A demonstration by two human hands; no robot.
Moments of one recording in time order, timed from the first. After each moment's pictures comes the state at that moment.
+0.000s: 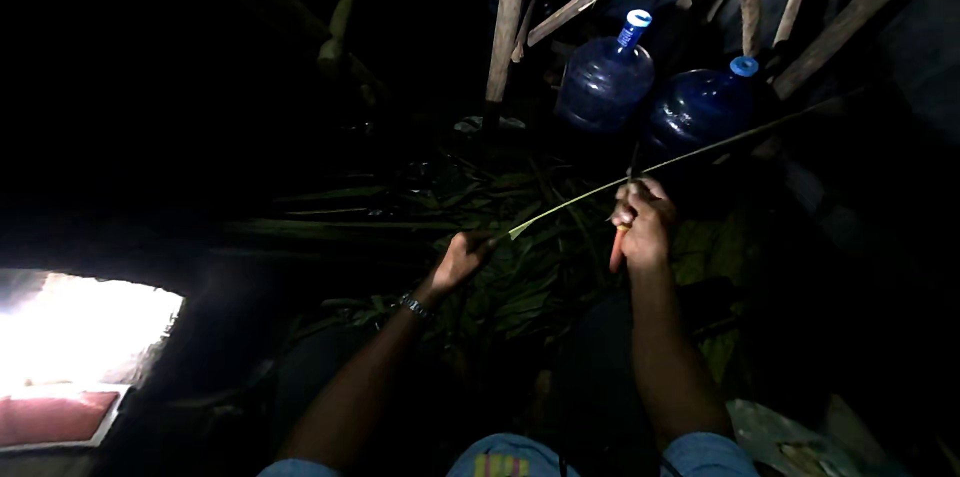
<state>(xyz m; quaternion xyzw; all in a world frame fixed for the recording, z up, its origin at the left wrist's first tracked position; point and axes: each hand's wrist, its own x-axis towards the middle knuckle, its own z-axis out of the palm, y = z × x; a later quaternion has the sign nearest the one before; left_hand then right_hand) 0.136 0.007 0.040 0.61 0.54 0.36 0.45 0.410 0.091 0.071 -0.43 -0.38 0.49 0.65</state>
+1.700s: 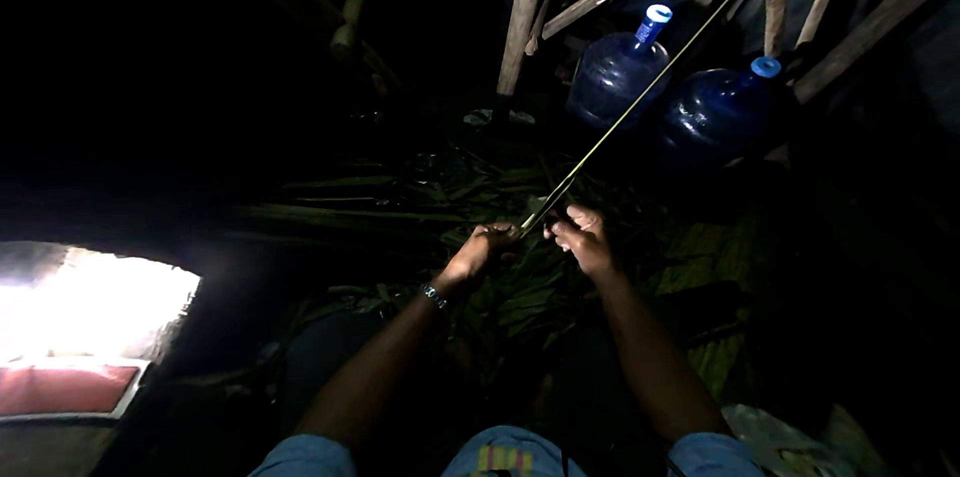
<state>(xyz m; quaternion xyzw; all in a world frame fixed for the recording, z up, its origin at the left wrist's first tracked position) 0.154 0.003 0.054 0.37 0.43 0.43 0.70 0.354 0.062 0.048 -0.35 -0.61 0.53 0.46</state>
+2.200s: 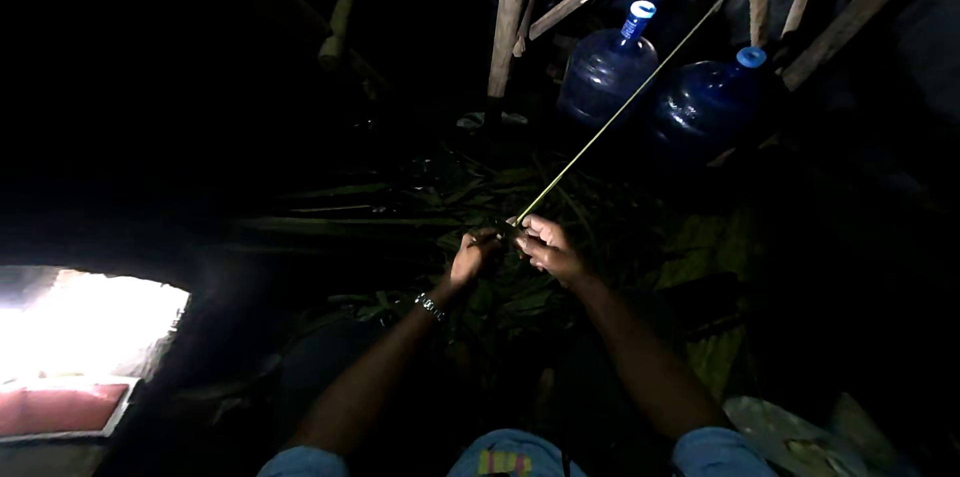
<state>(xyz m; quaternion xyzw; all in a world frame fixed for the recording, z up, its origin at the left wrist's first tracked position) 0.164 -0.002 0.048 0.39 0.51 0.47 0.61 0.339 0.047 0.047 -0.36 -0.63 0.61 0.31</state>
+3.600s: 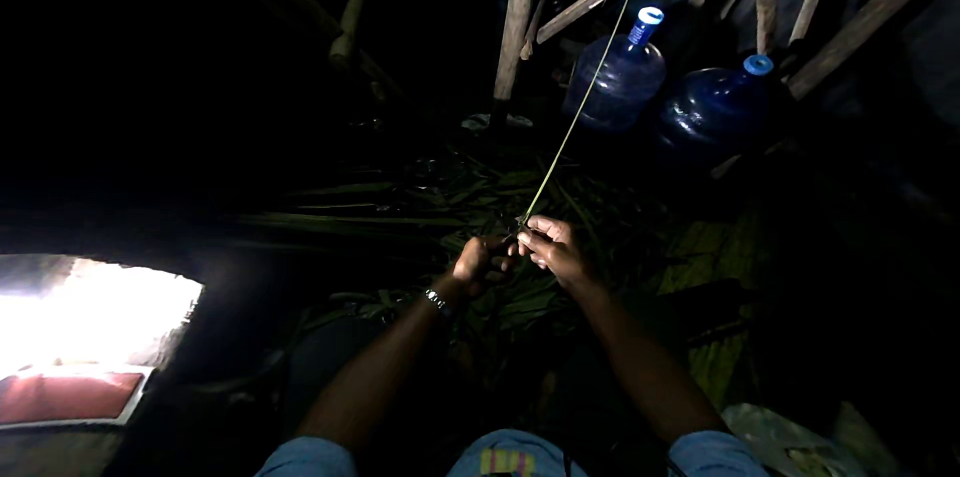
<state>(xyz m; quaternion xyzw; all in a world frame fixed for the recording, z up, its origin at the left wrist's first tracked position) 0.158 0.006 0.038 0.22 0.39 0.42 0.79 0.326 0.041 0.052 -0.38 -0.59 0.61 0.37</state>
